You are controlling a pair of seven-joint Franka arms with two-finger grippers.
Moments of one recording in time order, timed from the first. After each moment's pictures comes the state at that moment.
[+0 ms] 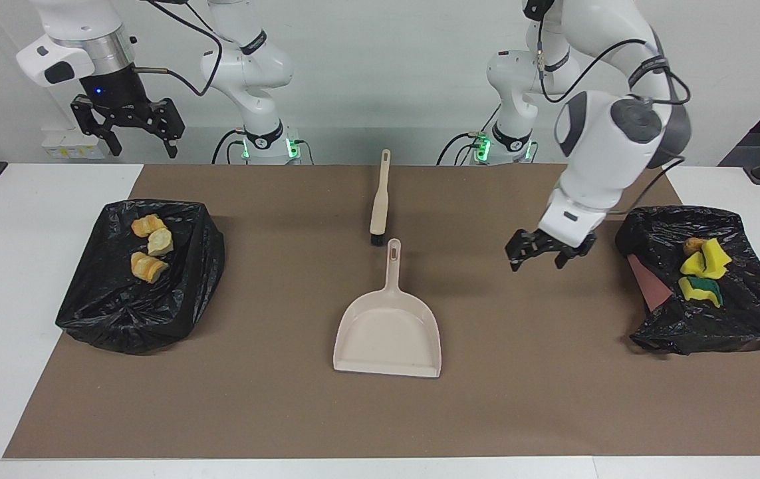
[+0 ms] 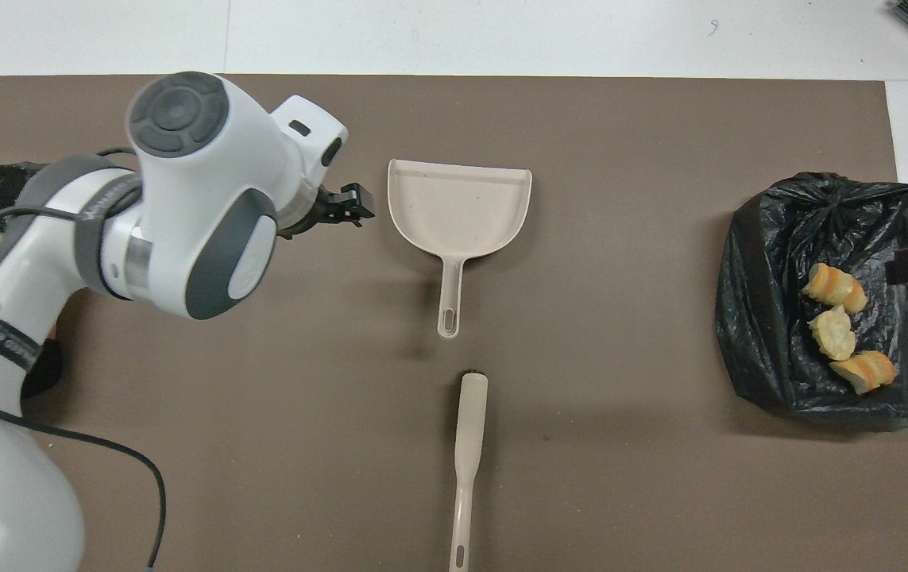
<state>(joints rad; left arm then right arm) -0.20 0.26 -0.03 -1.54 -0.07 1.85 -0.23 0.04 -0.07 -0.08 -1.54 -0.06 1.52 -0.04</state>
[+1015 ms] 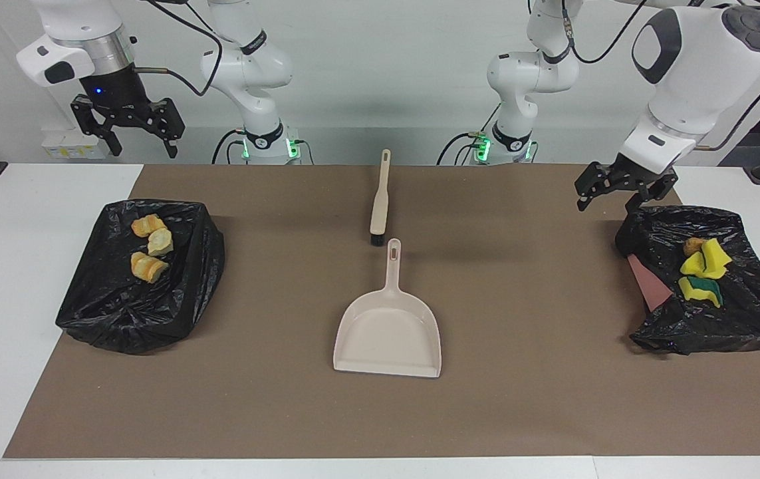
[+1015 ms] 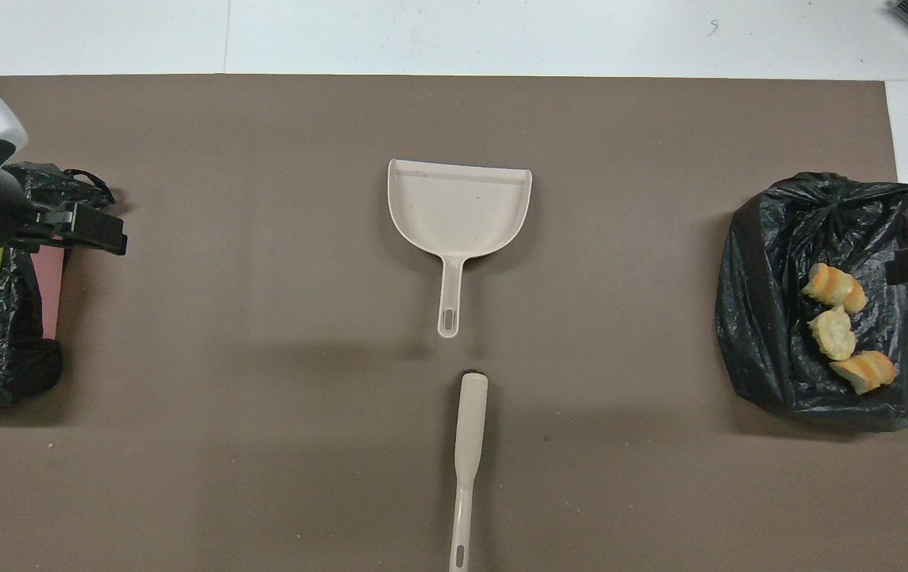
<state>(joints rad) -0.07 0.05 -0.03 -1.57 -0.03 1.62 0.01 0.04 -0.07 -0.08 -1.54 -0.06 1.52 -0.04</state>
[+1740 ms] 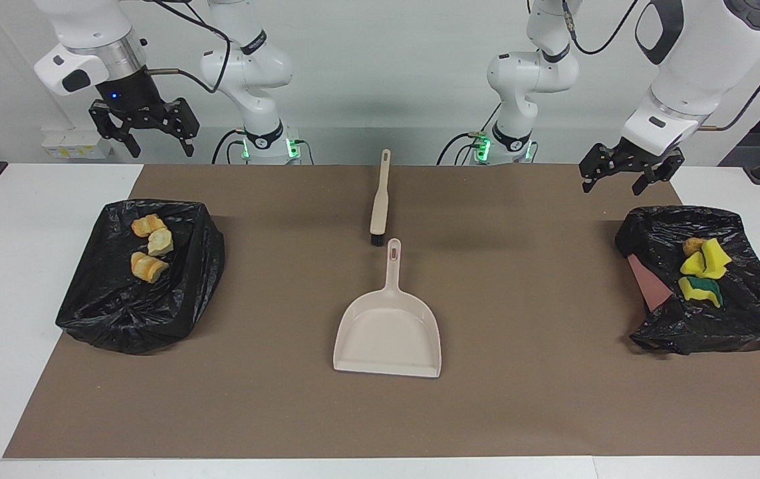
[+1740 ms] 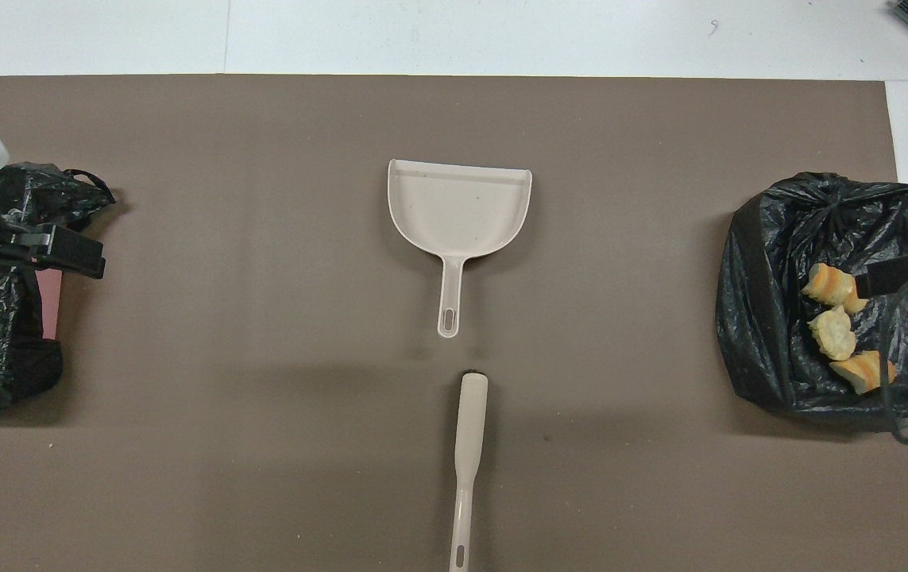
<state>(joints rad) -0.07 0.03 -0.03 -1.55 0.00 1.53 0.02 0.05 -0.07 -0.08 -1.56 0.00 1.49 -0.03</state>
